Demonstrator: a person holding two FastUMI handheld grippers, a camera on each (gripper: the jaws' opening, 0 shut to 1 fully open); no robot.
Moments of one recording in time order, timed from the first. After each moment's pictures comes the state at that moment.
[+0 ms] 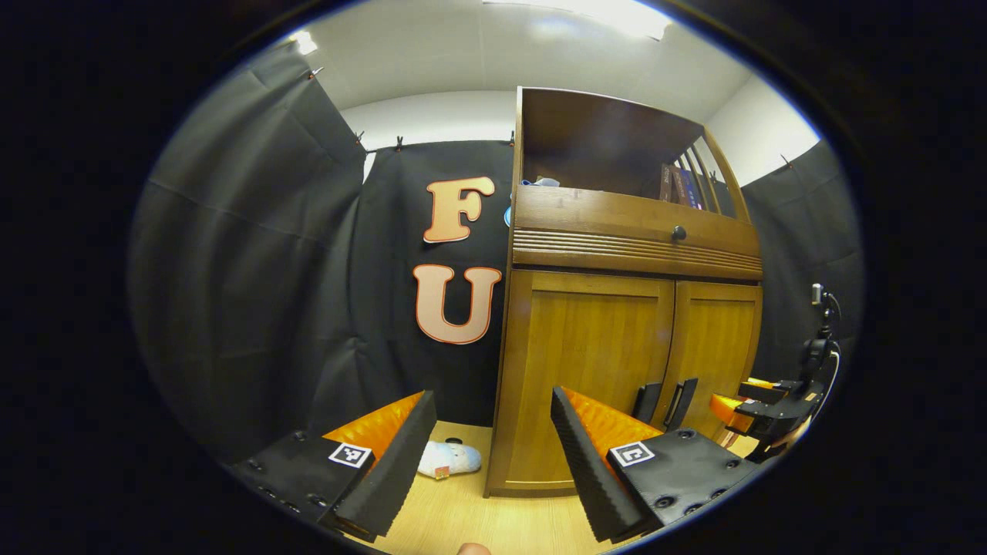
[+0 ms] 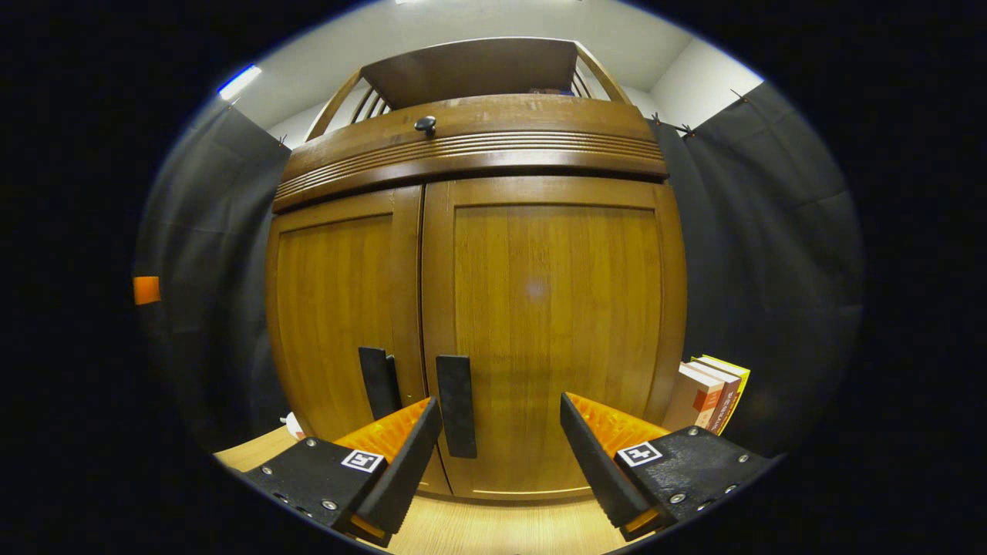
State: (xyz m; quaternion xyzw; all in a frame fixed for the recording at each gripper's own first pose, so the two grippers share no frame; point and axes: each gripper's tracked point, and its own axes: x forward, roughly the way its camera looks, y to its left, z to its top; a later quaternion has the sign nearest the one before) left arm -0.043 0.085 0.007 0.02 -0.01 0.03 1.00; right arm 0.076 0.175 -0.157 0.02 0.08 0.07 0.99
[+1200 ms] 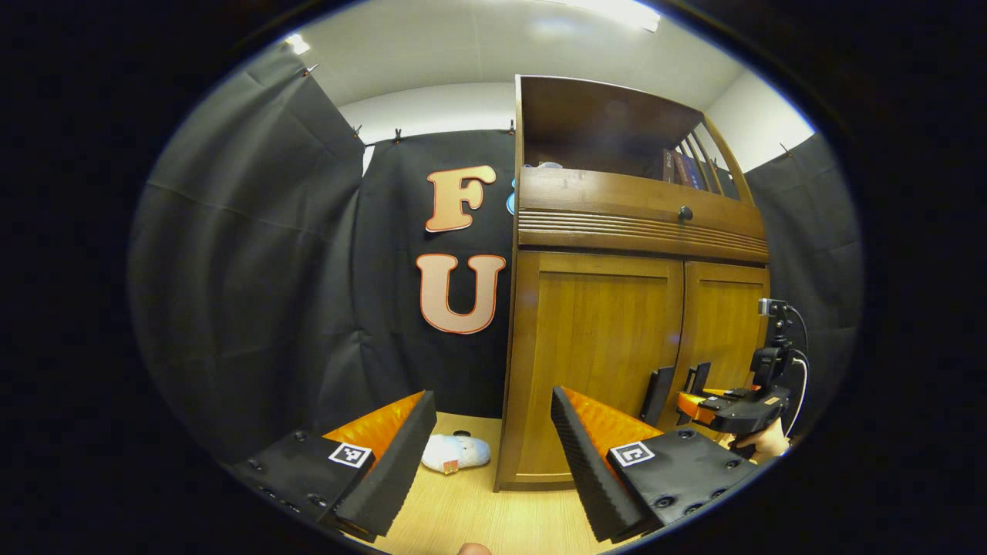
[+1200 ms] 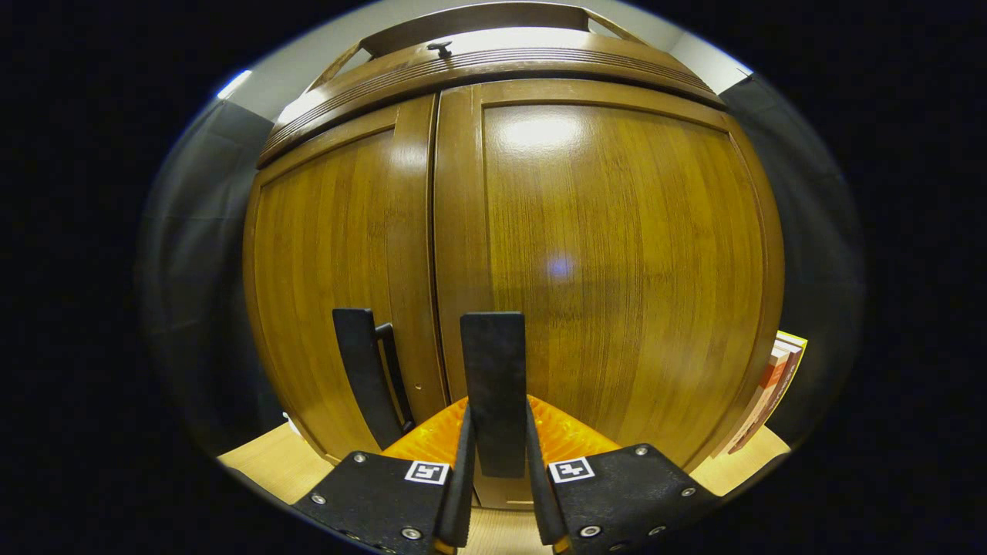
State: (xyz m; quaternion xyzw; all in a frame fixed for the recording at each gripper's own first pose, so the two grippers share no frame) left arm -0.036 0.087 -0.010 0.02 0.01 0.03 1.00; right arm 0.138 0.226 -0.220 0.04 0.13 0.10 0.99
